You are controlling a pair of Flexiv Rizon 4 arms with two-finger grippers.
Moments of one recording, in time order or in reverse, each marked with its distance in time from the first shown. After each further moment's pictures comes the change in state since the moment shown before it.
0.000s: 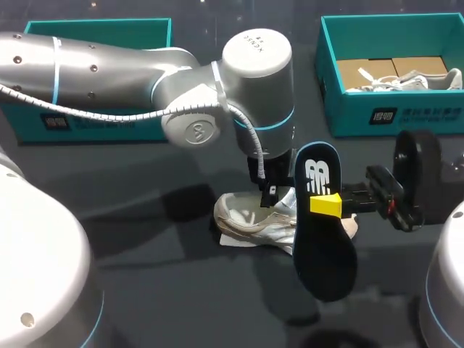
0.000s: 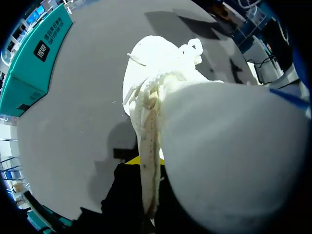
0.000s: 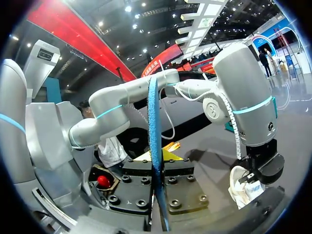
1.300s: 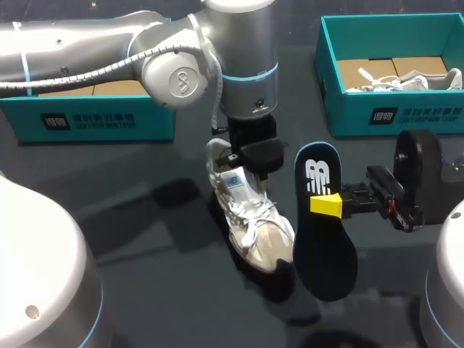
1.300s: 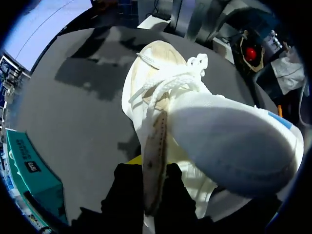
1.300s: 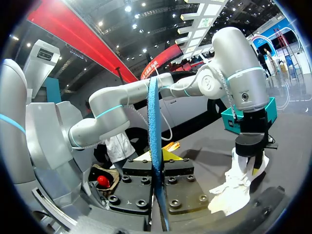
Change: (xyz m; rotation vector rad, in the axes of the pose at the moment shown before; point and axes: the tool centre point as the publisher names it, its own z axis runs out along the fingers) left arm -0.001 0.027 -0.060 0.043 0.146 0.998; right arm 0.000 0.000 0.000 0.000 -0.003 -0.001
